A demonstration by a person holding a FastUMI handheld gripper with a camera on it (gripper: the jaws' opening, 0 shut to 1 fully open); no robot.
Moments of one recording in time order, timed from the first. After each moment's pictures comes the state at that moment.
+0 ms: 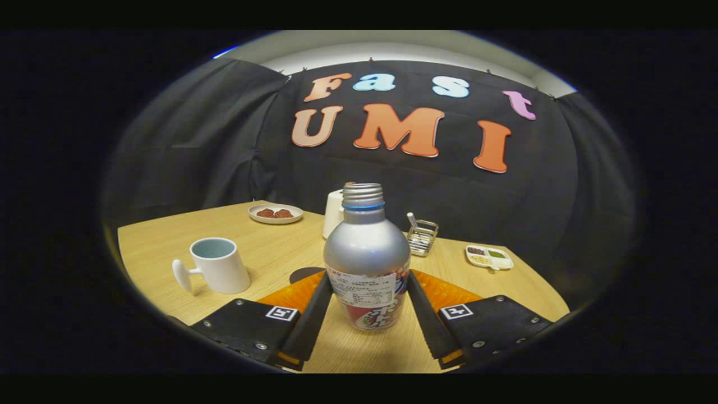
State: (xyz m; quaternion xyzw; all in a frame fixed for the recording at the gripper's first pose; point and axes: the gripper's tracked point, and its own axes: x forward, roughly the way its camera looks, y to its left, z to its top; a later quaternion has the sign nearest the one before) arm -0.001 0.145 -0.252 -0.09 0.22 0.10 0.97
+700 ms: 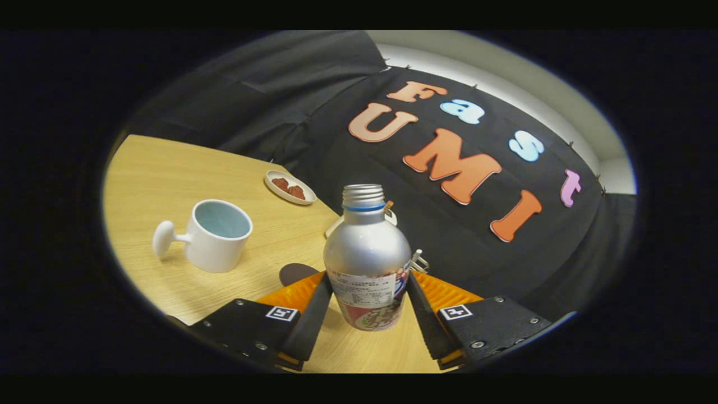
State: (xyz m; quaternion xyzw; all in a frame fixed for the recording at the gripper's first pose) arm 0.014 0.193 -0.232 -0.35 0.16 0.13 0.91
